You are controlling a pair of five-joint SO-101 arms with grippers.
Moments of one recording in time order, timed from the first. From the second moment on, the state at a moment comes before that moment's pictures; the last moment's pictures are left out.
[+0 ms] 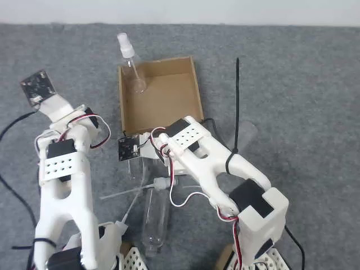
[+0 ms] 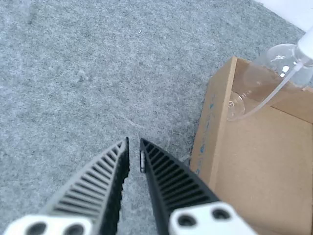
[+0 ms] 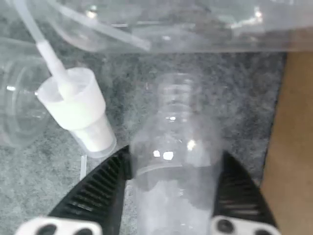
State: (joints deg) left arm -21.2 -28.7 52.8 33.9 21.7; right arm -42.3 15.3 14.2 63.5 56.7
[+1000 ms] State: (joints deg) left arm -21.2 -28.7 52.8 33.9 21.7; right arm -42.3 12.0 14.2 64.2 49.5
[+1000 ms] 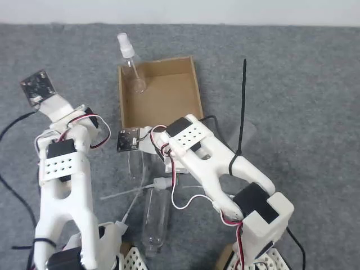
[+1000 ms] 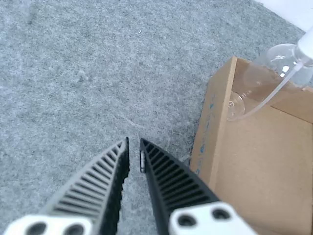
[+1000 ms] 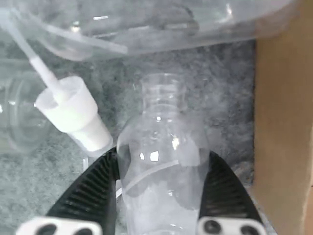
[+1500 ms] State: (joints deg) left arm -21.2 -28.7 52.8 32.4 21.7; right arm -42.3 5.0 14.2 64.2 47.8
